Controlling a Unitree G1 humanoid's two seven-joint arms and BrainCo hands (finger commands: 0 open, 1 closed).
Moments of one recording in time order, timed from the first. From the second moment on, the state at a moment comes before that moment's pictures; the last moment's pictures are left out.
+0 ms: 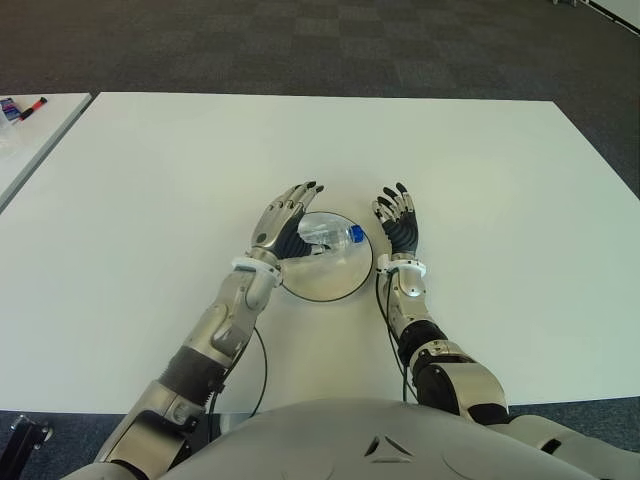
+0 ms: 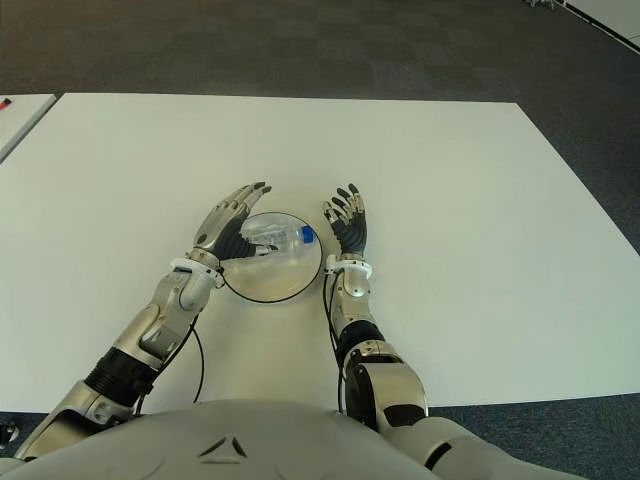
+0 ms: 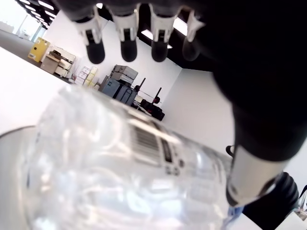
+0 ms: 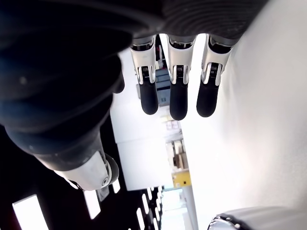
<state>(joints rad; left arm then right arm) -0.05 0.26 -0.40 0.04 0.75 -0.01 0.17 -0.36 0.11 -0.11 1.04 0.07 -0.67 -0.12</state>
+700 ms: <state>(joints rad) 0.05 0.27 -0.37 -0.23 0.74 -0.04 0.17 -0.36 0.11 -0.11 1.04 0.07 -0.67 -0.12</state>
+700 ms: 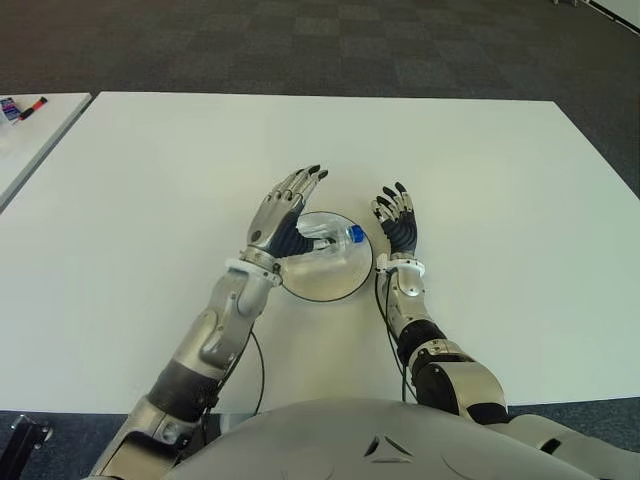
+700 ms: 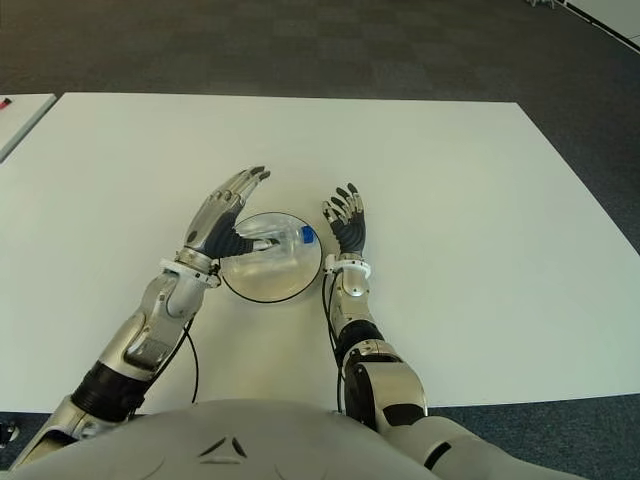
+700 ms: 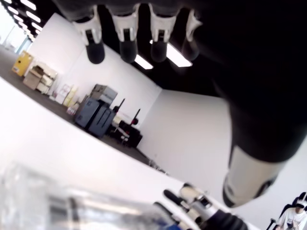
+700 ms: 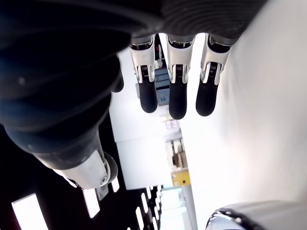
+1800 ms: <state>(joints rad) 0.26 0.25 -0.09 -0.41 0.61 -0.31 0.30 -0.37 0.11 -0.13 1.06 0.06 -0.68 -0.11</state>
